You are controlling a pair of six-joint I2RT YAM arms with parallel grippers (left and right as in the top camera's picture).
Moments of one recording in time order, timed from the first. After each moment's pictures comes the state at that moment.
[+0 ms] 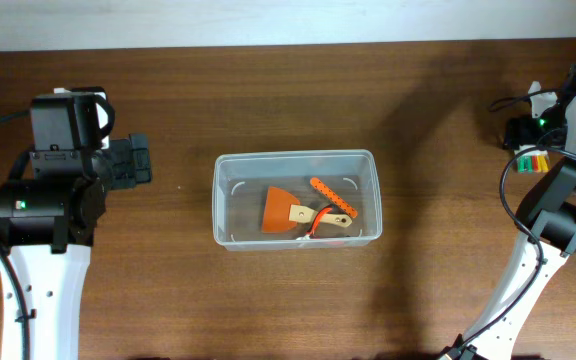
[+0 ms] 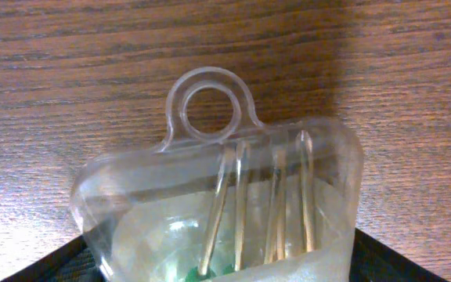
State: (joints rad) left arm 0.01 1.28 1.50 -1.08 -0.25 -0.03; right arm -0.51 2.63 2.40 -1.20 -0.03 -0.44
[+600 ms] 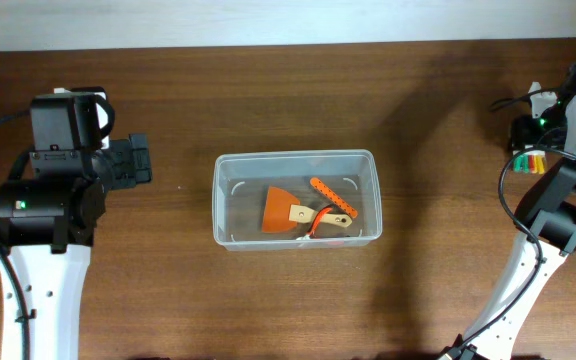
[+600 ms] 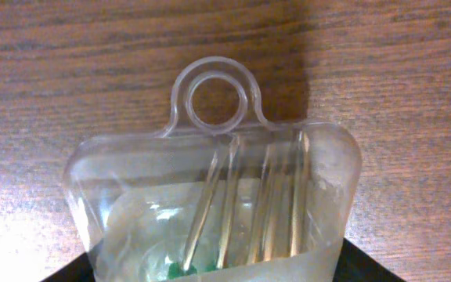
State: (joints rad) left arm 0.01 1.28 1.50 -1.08 -0.25 -0.03; right arm -0.51 2.64 2.45 -1.25 -0.02 -0.44
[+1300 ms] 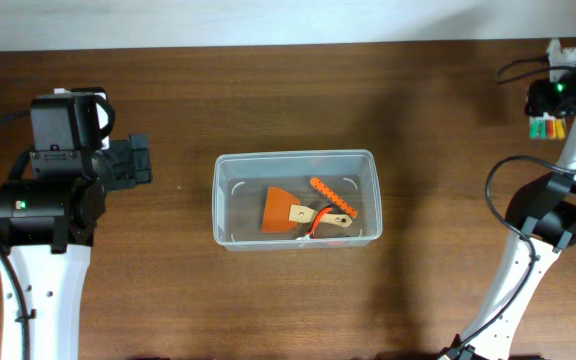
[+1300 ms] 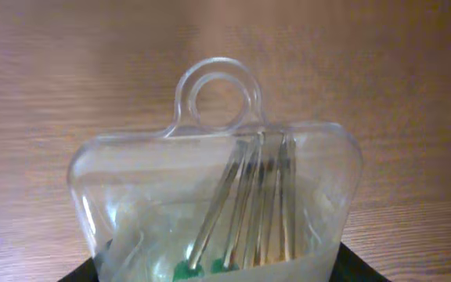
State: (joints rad) left arm 0.01 1.28 1.50 -1.08 -0.25 -0.03; right arm -0.44 2.62 2.86 -1.49 0.00 -0.43
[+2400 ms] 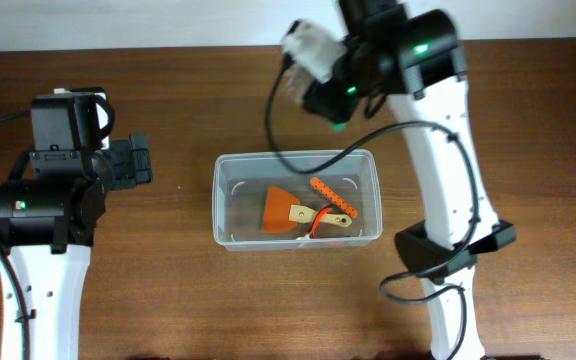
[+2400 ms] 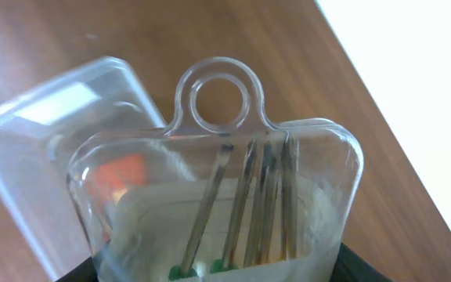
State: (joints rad) left arm 0.01 1.28 1.50 -1.08 -0.25 -0.03; right arm 0.45 2.27 2.93 -1.69 -0.19 -0.61
